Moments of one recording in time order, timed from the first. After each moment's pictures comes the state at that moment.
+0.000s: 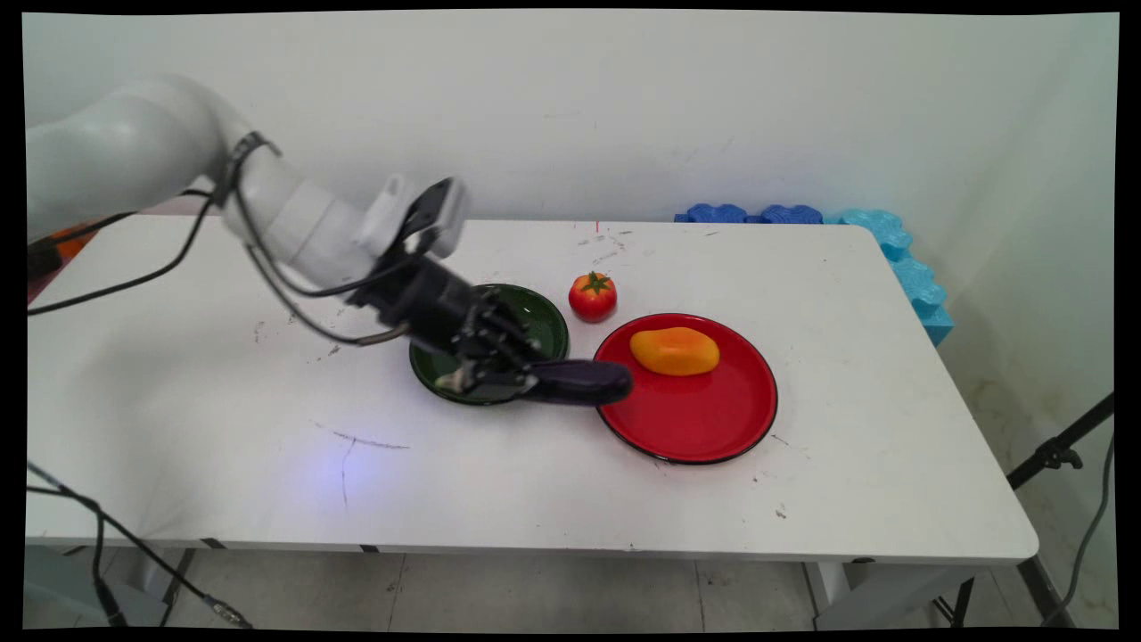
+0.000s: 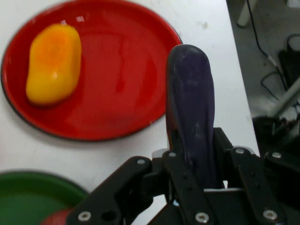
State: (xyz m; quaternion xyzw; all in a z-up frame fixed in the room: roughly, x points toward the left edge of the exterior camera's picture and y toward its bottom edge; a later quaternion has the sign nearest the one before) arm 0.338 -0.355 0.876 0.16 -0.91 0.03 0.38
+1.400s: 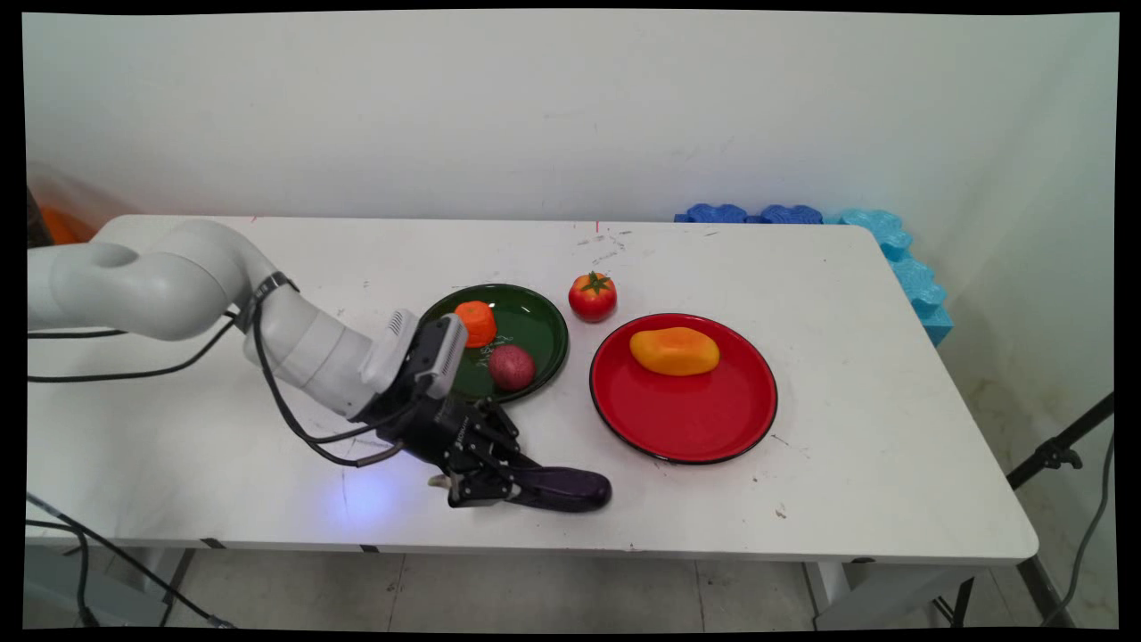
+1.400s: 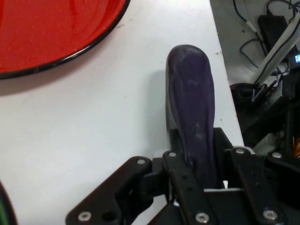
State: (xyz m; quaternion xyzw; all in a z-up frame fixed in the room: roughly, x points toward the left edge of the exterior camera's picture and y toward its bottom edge) arm 0.332 -0.308 0.770 0.14 -0.92 0.00 0.37
